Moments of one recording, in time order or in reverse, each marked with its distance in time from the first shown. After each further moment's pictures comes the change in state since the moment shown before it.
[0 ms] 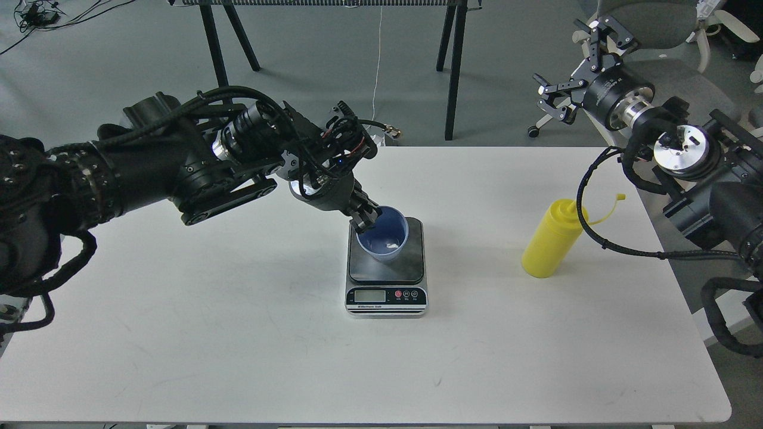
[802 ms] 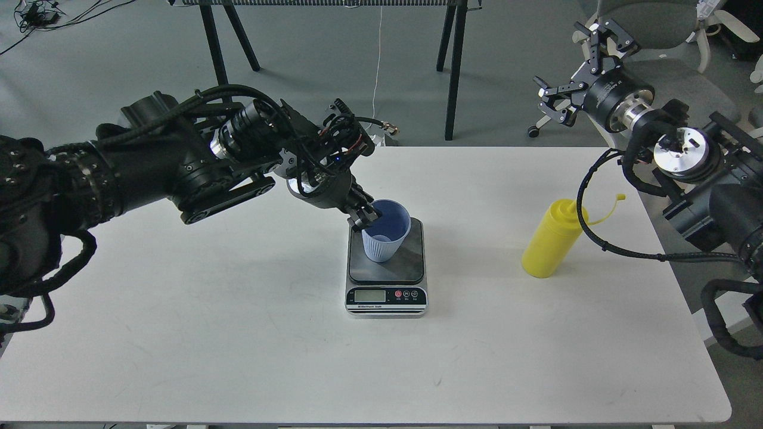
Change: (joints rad) left arm 0.004 -0.002 0.000 0.024 -0.010 0.000 0.000; right arm -0.011 0.000 0.000 0.001 0.000 0.000 0.000
